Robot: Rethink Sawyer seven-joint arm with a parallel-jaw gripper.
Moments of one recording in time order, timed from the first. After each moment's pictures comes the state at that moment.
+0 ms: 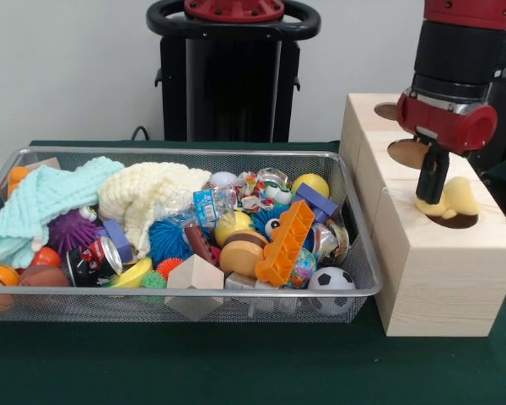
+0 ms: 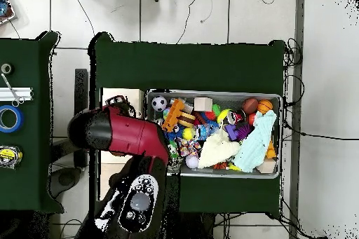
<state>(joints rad) 0.26 -0.54 -0.29 1.59 0.39 0.38 2.69</state>
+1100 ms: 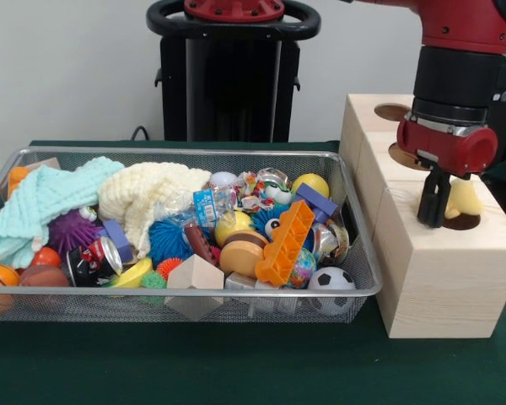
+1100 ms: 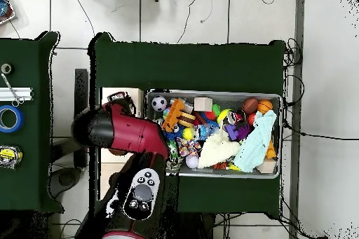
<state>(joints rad) 0.25 -0.51 -0.27 1.59 0.42 0.28 2.69</state>
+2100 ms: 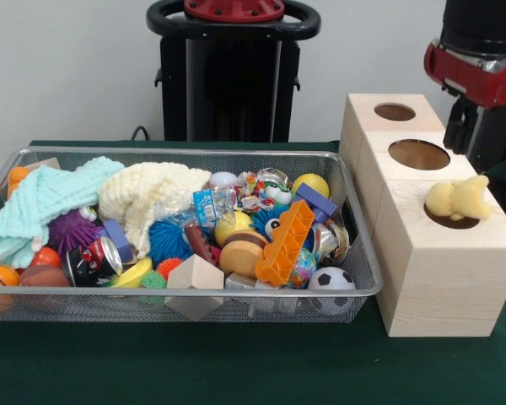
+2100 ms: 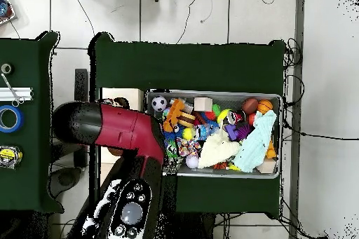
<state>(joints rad) 0.28 -0.60 -0.33 1.51 0.42 0.74 2.69</state>
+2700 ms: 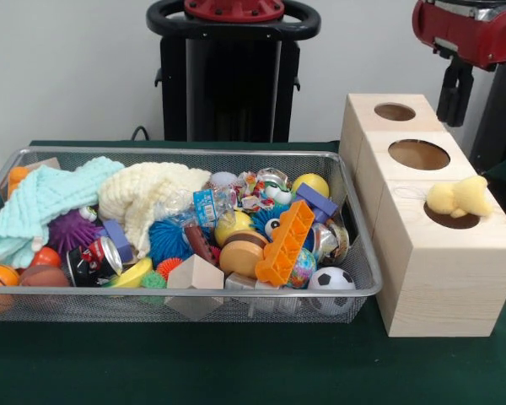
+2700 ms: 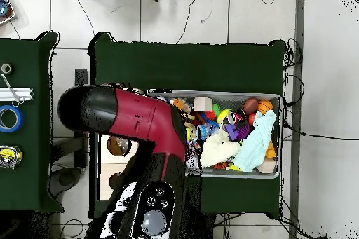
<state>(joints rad) 0.21 -0.65 -0.34 1.43 0.40 0.80 2.69</state>
